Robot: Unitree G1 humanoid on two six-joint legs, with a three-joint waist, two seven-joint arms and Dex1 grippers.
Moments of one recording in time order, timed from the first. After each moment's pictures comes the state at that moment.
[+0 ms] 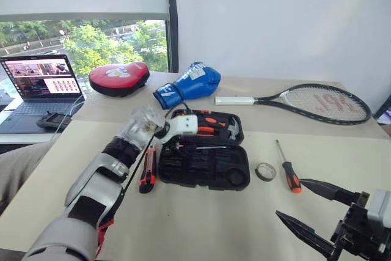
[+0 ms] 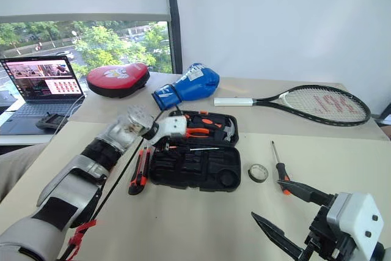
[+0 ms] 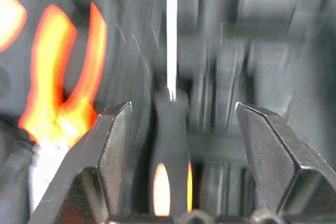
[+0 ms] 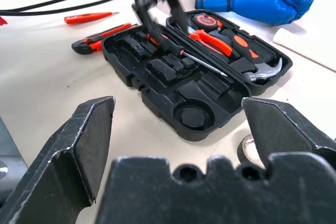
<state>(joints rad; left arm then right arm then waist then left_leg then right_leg) -1.04 0.47 -0.26 0.43 -0.01 0.48 -1.34 0.81 -0.74 -0.76 -1.03 0.90 0.31 0.66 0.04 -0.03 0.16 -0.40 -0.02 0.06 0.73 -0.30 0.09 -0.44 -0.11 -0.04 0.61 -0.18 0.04</state>
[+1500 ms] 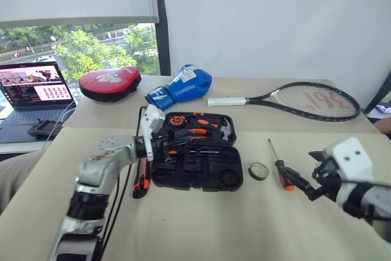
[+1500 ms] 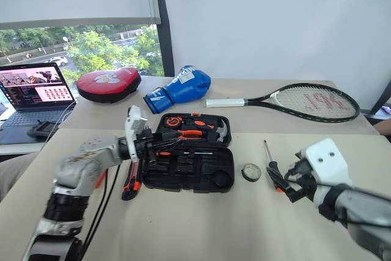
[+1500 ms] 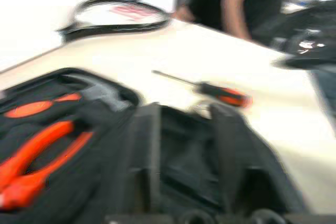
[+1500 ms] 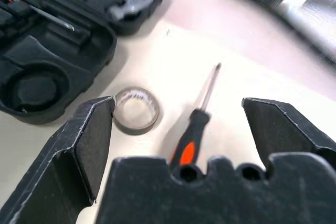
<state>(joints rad) -0.53 0.55 0.04 -0.24 -0.64 0.79 -1.04 0.03 -1.05 -0.40 -0.67 1.09 0.99 0.03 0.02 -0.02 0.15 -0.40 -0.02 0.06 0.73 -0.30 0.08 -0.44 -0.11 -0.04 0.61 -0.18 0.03</state>
